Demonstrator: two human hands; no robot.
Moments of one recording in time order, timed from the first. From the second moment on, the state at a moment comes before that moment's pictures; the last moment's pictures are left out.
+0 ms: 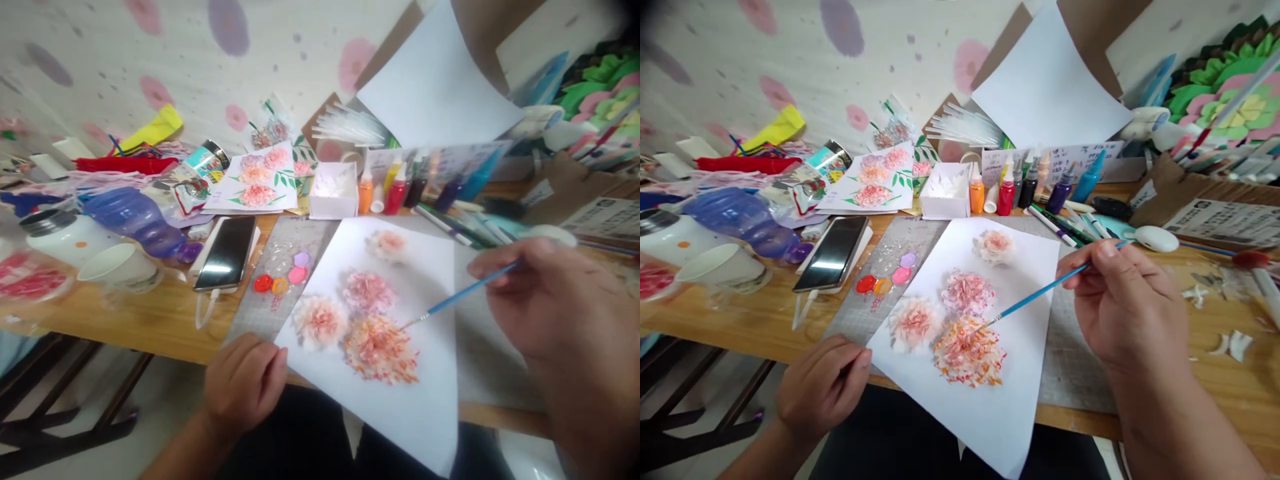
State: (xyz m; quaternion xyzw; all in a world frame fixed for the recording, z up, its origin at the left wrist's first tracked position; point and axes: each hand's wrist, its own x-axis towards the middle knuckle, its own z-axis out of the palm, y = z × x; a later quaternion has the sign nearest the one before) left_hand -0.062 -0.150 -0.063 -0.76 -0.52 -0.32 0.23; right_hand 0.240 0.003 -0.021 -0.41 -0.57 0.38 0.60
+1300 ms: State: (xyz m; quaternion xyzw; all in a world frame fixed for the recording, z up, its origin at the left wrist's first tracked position) left_hand -0.062 -0.147 -0.066 -0.76 -0.51 -0.31 0.25; right_hand 0.230 -0.001 -0.034 -0.40 -0.56 0.48 0.54
